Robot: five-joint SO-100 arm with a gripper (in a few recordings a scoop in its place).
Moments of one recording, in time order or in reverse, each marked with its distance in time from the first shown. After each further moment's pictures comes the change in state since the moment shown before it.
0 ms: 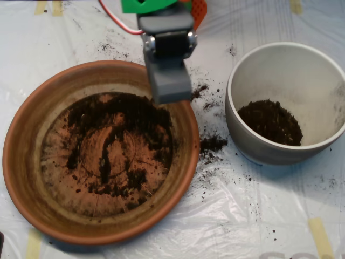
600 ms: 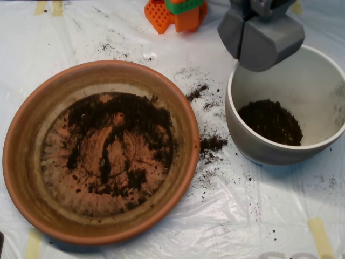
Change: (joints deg) arm -25.0 -6.9 -22.0 11.2 4.6
